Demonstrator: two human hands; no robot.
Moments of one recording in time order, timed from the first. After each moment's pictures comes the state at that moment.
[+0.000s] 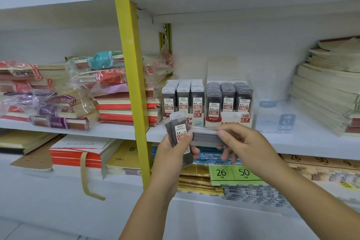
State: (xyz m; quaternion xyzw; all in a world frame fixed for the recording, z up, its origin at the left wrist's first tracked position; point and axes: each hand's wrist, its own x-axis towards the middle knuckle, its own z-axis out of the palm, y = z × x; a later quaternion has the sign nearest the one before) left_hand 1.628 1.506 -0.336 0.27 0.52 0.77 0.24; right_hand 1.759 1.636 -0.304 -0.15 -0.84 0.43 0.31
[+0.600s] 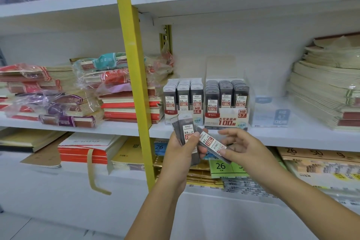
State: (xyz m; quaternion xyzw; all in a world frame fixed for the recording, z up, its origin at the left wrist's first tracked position) left_hand 1.647 1.507 -0.337 0.30 0.54 0.75 0.24; right_hand 1.777 1.624 -0.322 -0.16 -0.77 0.55 0.29
